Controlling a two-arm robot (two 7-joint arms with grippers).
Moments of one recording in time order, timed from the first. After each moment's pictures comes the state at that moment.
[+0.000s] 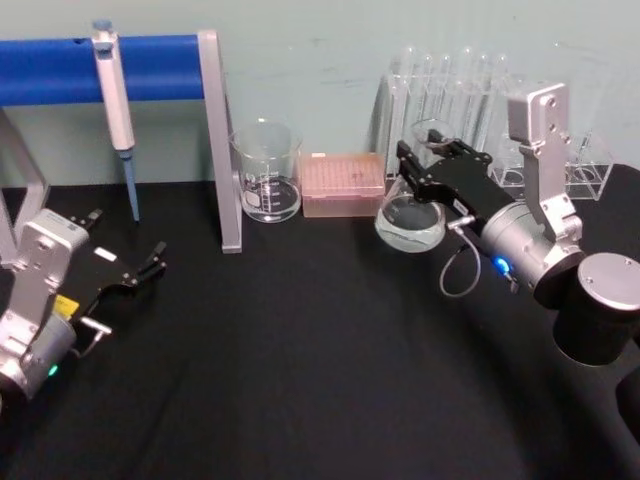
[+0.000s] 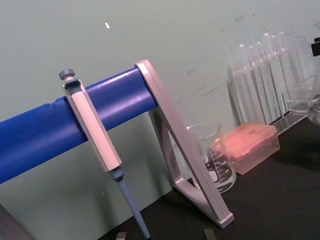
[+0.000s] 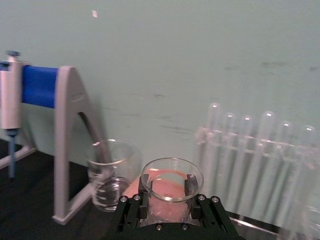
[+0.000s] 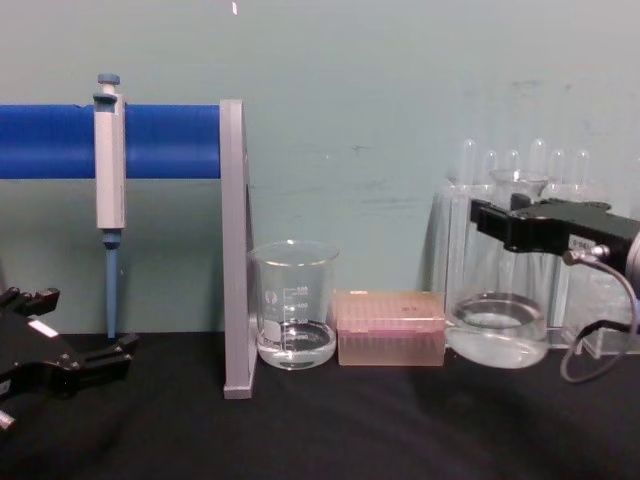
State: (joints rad) left arm -0.20 0.60 0.45 -1.41 -0.25 -0.12 0.03; right arm 0.38 0.29 -0.36 -1.38 0.35 0.05 0.14
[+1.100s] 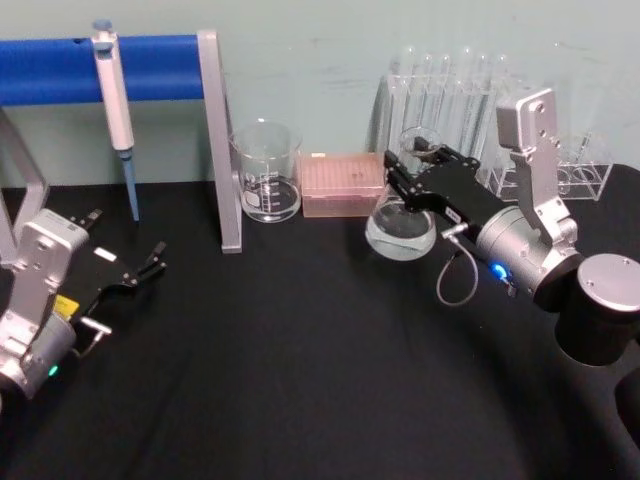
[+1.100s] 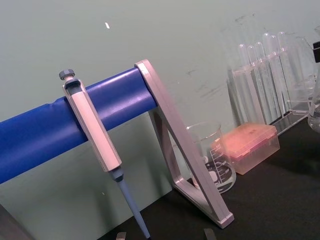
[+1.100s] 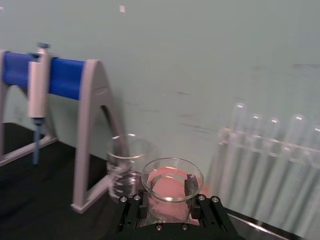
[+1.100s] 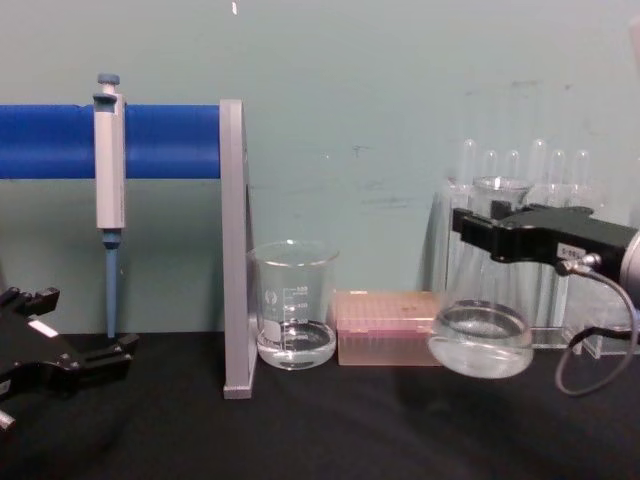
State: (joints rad) left arm -0.20 0.60 0.45 -1.41 -0.25 -0.12 0.03; right arm 0.37 0.27 -0.33 -1.38 0.28 0.06 0.26
